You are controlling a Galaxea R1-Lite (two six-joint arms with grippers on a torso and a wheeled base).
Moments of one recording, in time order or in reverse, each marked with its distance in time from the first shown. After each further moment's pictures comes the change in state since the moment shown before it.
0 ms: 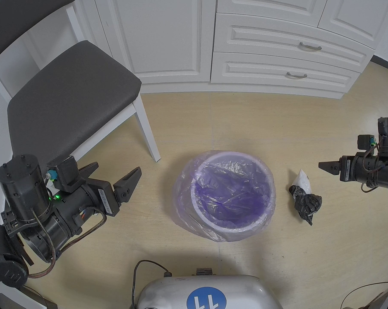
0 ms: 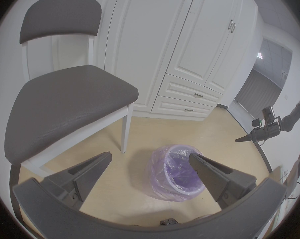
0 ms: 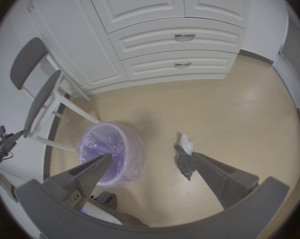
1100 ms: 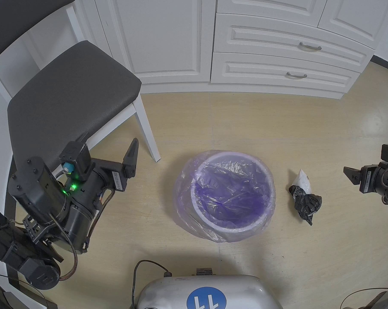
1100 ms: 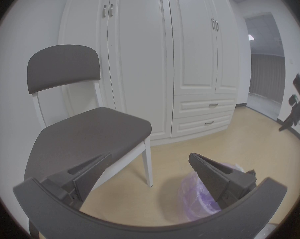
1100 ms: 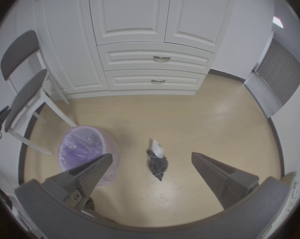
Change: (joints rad) left arm -0.019 0.227 0.011 -0.556 0.222 0.382; right arm 0.039 -0.239 0.193 -0.074 -0.302 -0.052
